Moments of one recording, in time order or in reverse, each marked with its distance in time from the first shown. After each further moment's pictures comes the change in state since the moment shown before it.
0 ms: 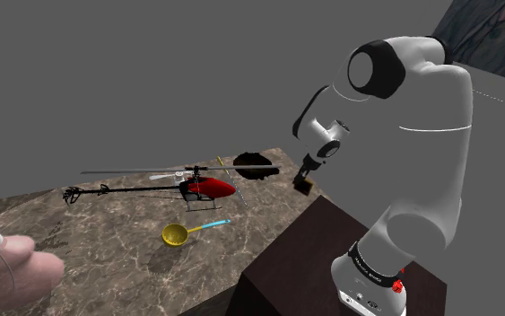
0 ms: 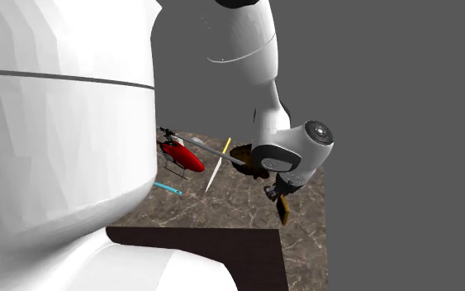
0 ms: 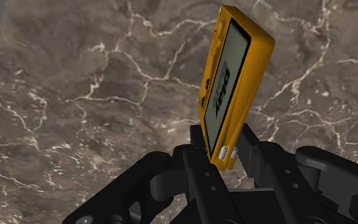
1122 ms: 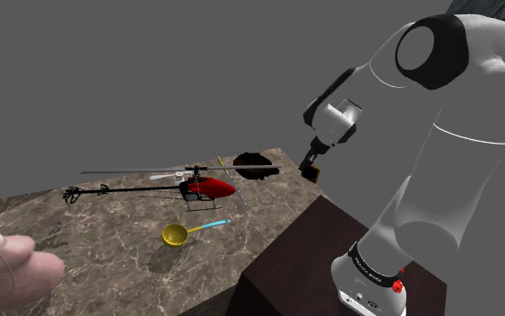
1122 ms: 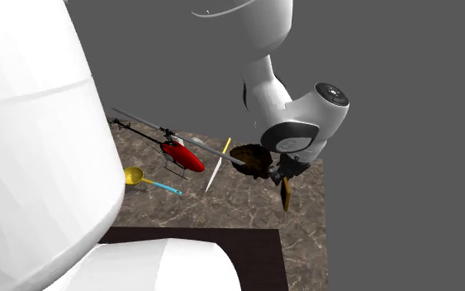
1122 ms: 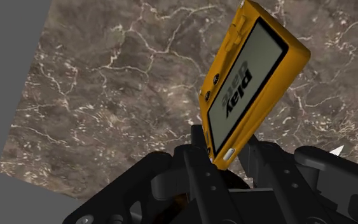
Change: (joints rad) arm 0.179 -0.286 -0.233 -0.122 -0.433 -0.038 0.349
